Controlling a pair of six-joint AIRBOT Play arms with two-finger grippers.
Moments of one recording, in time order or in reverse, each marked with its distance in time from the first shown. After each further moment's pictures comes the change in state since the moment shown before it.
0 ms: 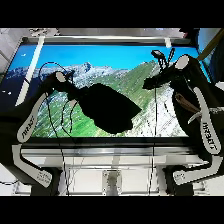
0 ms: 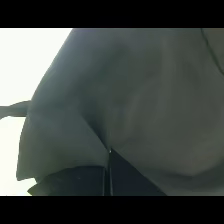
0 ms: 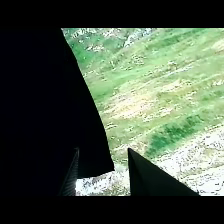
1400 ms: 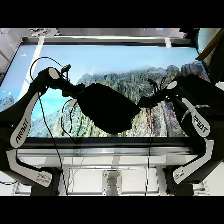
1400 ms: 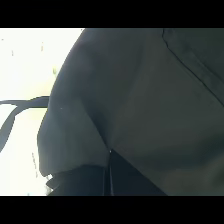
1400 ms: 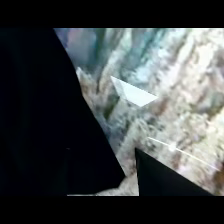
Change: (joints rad) left arm 0.029 0.071 0.000 0.024 -0.035 0.063; right arm -0.092 -0.201 -0.304 0.339 -0.096 -0.172
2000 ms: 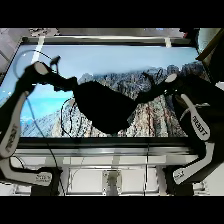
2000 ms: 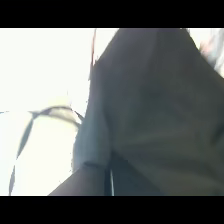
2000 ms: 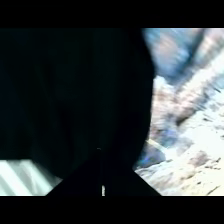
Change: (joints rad) left arm 0.093 0.175 0.019 0.000 0.001 0.022; right arm 0.037 0.075 0.183 0.041 0.224 -0.007
